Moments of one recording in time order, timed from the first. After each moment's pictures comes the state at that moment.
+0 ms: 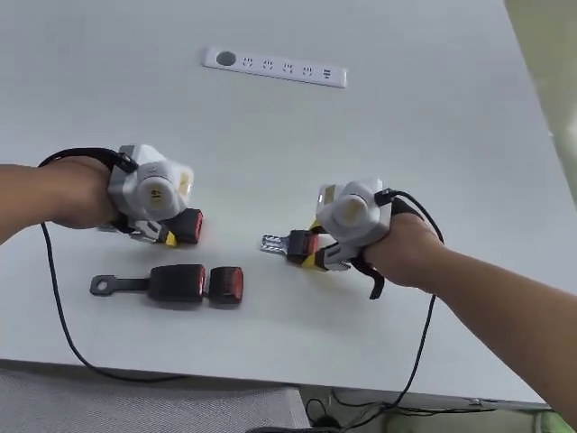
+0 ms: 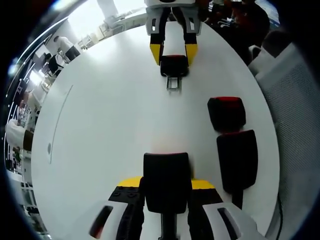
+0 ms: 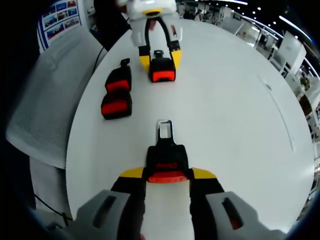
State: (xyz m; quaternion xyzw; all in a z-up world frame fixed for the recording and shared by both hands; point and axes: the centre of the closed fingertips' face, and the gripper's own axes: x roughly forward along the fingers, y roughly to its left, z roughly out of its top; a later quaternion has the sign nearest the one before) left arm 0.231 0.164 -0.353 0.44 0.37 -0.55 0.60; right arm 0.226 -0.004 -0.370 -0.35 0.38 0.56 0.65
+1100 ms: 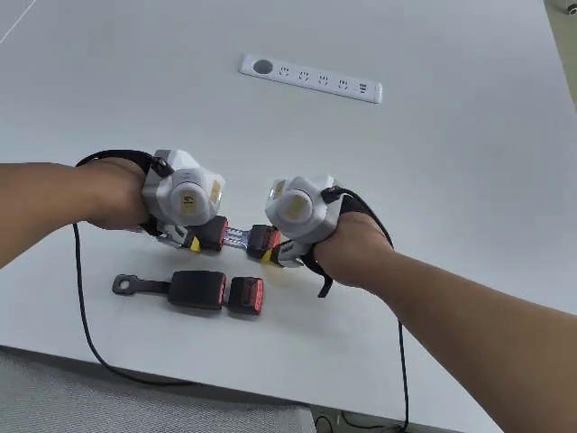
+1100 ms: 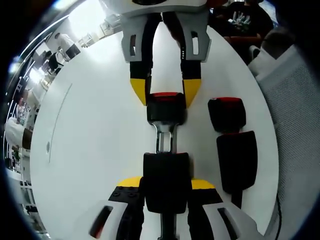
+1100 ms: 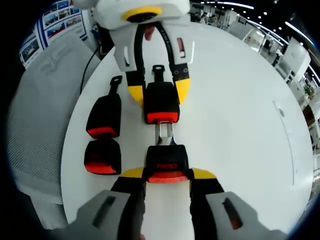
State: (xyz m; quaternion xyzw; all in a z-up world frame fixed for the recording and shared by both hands) left arm 0.247 0.171 -0.375 0.44 0.38 -0.55 0.60; right arm 0.242 0.086 -0.373 -0.36 0.37 0.58 0.63
